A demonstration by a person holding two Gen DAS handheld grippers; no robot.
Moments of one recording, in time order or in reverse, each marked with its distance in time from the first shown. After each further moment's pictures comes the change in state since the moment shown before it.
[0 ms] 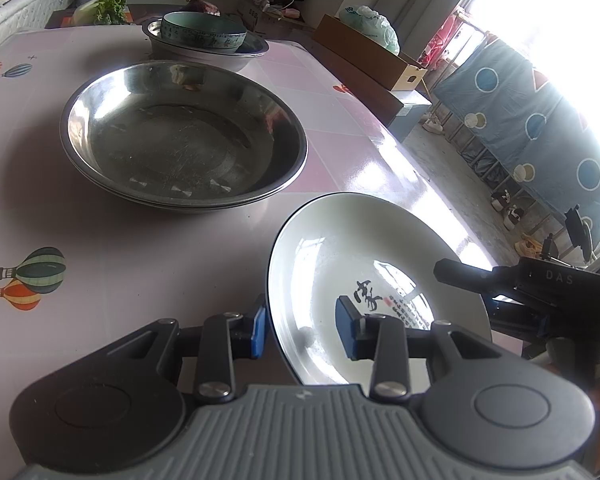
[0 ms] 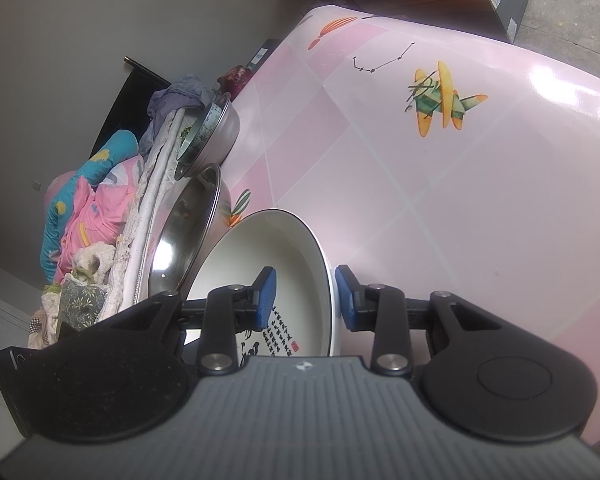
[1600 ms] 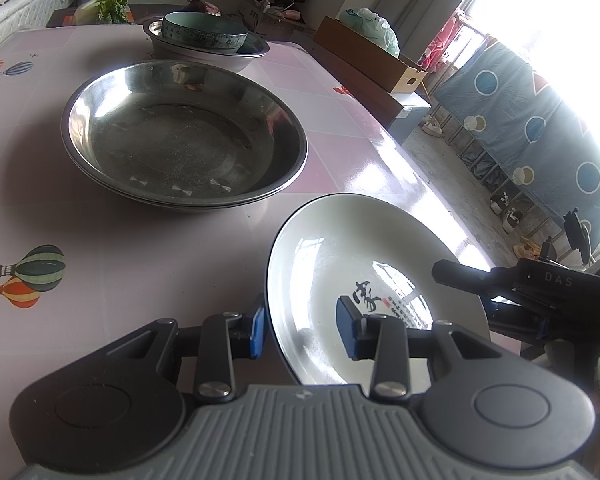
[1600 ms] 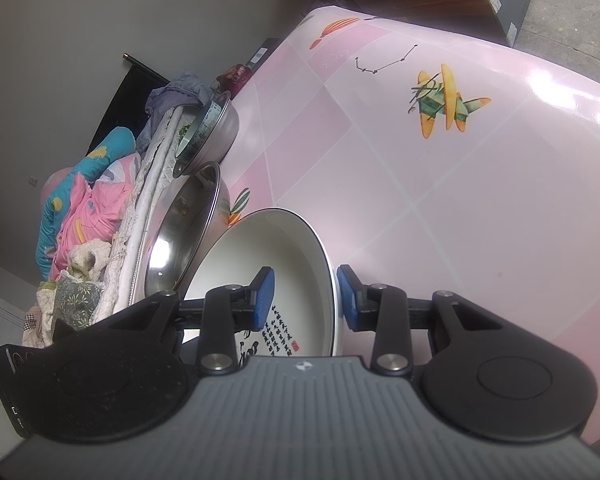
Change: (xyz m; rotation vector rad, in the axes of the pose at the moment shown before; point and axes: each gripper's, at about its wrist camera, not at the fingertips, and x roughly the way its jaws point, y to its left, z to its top) left arm 0.001 0.001 0.001 -0.006 -0.001 -0.001; right arm 0.001 0.004 -0.002 -0.012 -0.001 -0.013
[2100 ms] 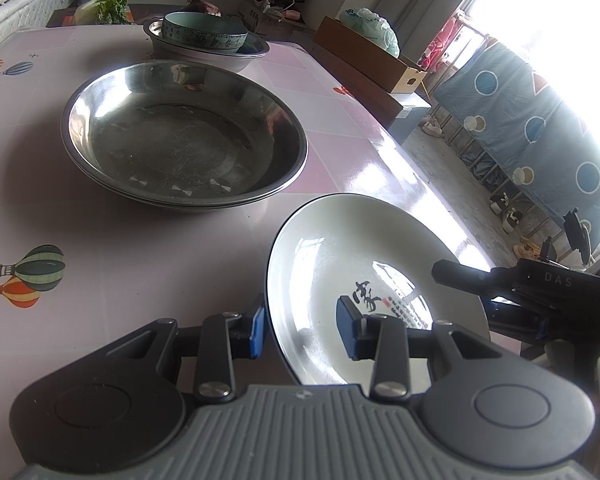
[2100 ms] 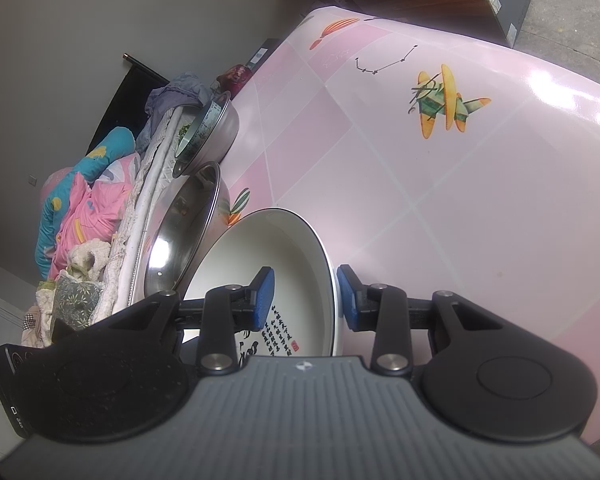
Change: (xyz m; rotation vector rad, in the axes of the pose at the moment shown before) left arm 0.000 0.000 0.000 0.000 0.000 0.000; right arm 0.000 0.000 0.000 -0.001 0.000 0.000
